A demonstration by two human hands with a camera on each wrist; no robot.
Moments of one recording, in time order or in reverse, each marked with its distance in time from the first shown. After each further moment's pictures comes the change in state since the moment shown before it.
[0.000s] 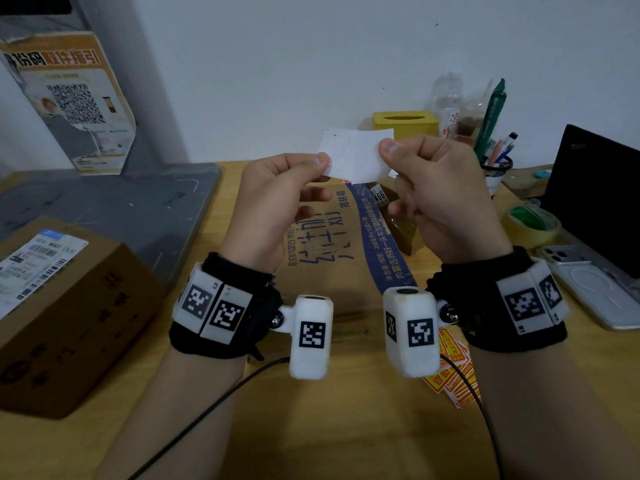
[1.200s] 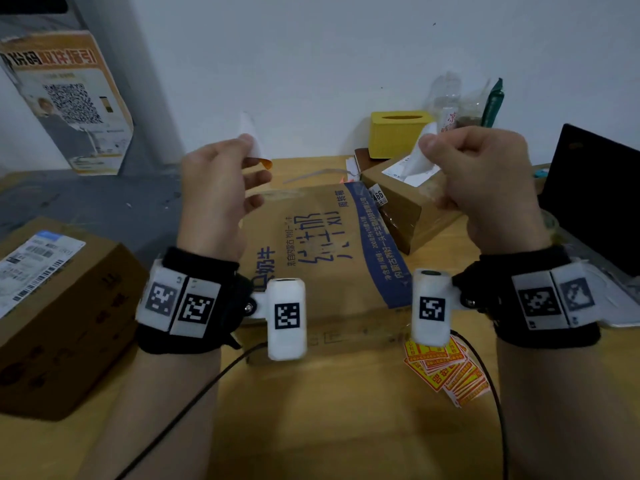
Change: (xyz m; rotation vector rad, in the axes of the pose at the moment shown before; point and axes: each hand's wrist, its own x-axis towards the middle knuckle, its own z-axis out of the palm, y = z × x) left_hand 0.018 0.009 -0.031 -0.064 0.299 0.051; right_hand 0.016 0.002 -0.039 -0.337 0.231 -0.148
